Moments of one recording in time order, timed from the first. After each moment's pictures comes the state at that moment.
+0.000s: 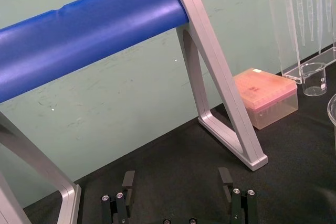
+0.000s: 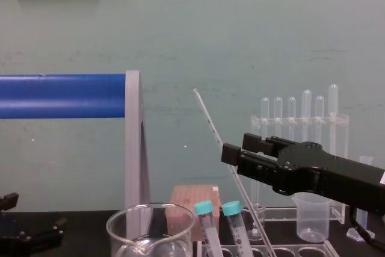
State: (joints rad) left arm -0.20 0.60 0.45 -1.41 -0.25 -0.12 0.03; right arm 0.33 0.40 -0.44 -1.38 0.52 -0.21 0.64
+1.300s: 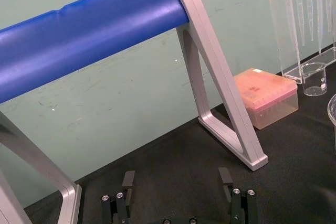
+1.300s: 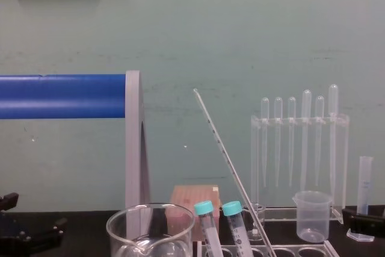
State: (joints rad) left arm -0.20 0.60 0.45 -1.41 -0.25 -0.12 0.03; right arm 0.15 0.45 -0.26 -1.49 0.35 0.10 0.17
